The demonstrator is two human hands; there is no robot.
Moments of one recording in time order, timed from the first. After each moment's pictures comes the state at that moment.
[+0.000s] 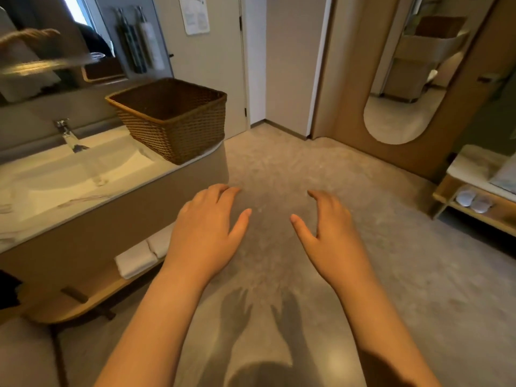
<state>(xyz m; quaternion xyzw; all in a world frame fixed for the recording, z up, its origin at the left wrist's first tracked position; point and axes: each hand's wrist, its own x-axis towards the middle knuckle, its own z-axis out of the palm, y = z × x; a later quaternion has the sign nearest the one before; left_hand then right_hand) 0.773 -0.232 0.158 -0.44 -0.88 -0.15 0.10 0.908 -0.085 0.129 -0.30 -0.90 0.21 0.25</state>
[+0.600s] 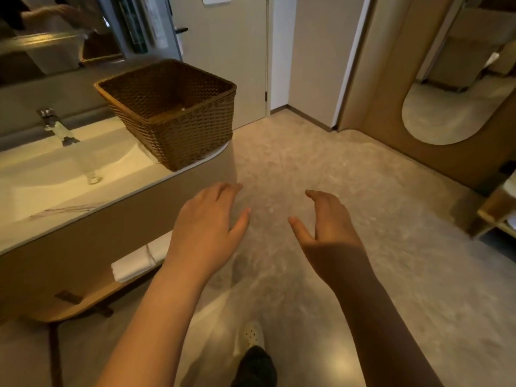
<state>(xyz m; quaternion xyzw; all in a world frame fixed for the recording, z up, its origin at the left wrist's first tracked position) 0.649 -0.100 0.125 -0.39 -0.90 -0.16 0.08 0.767 0.057 0.092 -0.26 -0.91 0.26 0.21</state>
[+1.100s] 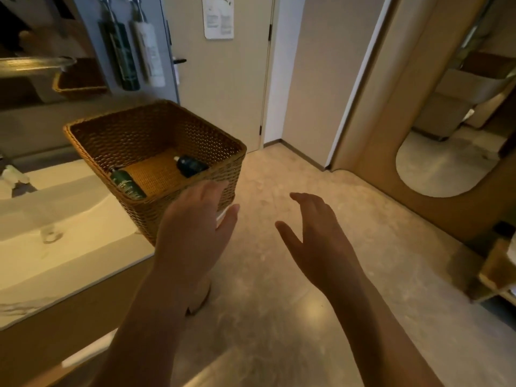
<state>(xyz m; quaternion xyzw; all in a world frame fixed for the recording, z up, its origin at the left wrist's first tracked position) 0.418 -0.008 0.151 -0.35 -0.89 -0.27 0.14 0.528 0.144 0.134 -0.21 -0.94 0.15 0.22</state>
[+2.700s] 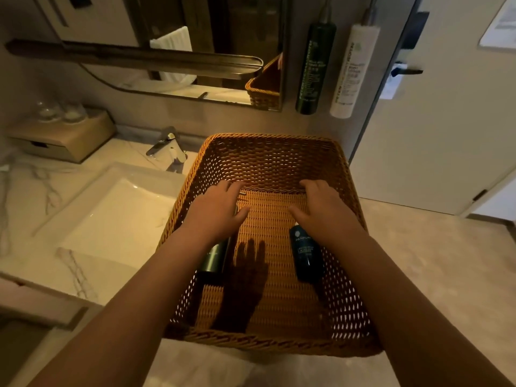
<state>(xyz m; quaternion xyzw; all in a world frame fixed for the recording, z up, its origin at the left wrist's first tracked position) 0.062 0.010 0.089 0.01 -0.99 -0.09 0.07 0.026 0.221 0.109 0.20 -0.96 0.20 -0.01</state>
